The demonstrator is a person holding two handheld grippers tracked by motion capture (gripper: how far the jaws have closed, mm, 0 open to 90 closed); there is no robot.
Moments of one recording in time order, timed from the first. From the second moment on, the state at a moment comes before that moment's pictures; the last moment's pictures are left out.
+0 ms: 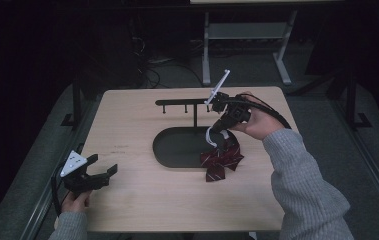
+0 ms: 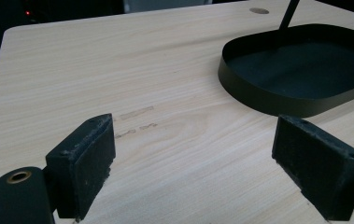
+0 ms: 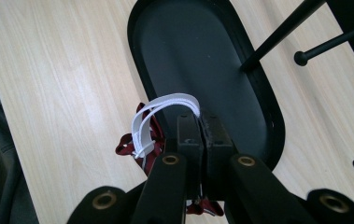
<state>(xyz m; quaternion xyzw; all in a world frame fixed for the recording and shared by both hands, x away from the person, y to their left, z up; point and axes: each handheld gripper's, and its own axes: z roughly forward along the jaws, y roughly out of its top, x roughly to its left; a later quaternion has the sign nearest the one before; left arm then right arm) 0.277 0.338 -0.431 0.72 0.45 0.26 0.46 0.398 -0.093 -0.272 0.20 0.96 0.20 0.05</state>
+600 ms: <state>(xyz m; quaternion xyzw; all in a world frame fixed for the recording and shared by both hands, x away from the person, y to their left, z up) 0.278 0.341 -0.432 0.72 0.45 0.26 0.46 0.421 -0.080 -0.249 0.20 0.96 0.19 0.07</state>
